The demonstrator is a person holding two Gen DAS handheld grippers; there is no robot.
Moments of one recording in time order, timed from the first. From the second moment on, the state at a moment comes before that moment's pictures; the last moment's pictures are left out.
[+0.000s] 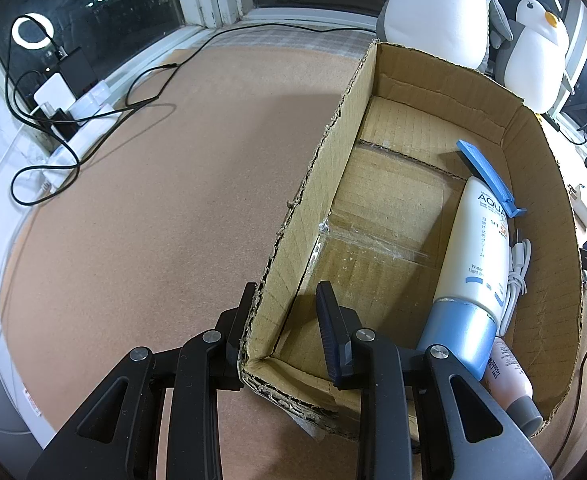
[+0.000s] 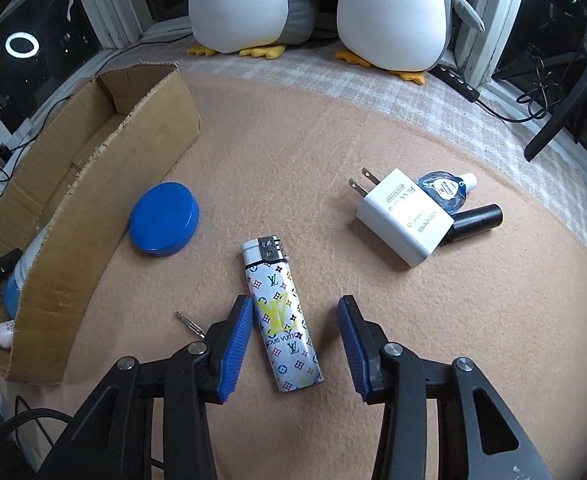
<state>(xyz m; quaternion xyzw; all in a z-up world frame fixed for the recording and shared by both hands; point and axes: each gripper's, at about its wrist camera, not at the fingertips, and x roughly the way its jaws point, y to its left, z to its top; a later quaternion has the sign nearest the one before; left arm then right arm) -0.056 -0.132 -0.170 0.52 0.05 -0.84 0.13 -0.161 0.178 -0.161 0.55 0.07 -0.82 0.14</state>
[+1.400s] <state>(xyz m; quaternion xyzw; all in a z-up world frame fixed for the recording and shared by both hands) -0.057 -0.132 -0.170 0.52 0.05 -0.84 0.13 -0.145 0.151 -0.089 0.50 0.00 -0.84 0.19</state>
